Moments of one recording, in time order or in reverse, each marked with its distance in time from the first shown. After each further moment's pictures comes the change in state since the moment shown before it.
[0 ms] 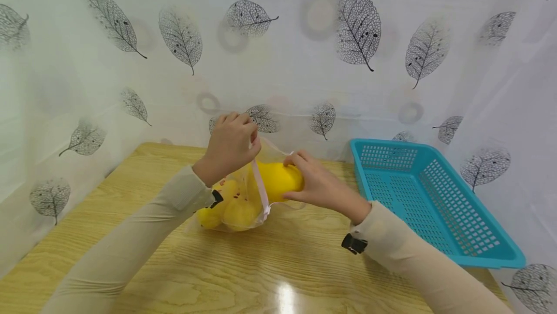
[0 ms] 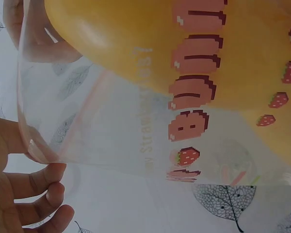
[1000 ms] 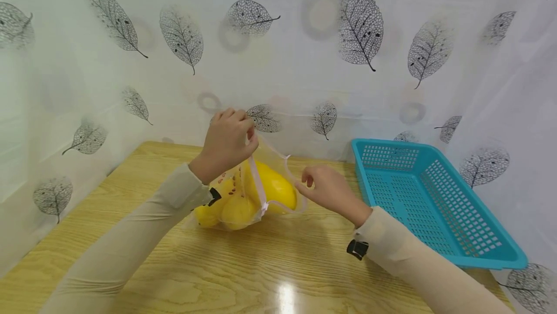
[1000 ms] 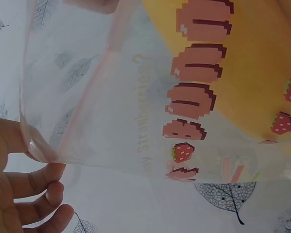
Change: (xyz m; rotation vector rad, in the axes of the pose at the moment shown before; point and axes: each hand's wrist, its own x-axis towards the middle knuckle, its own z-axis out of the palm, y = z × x) left_hand 0.002 -0.007 -0.009 -0.027 0.005 -0.026; right_hand -0.009 0.021 0.012 -0.097 -0.077 0.278
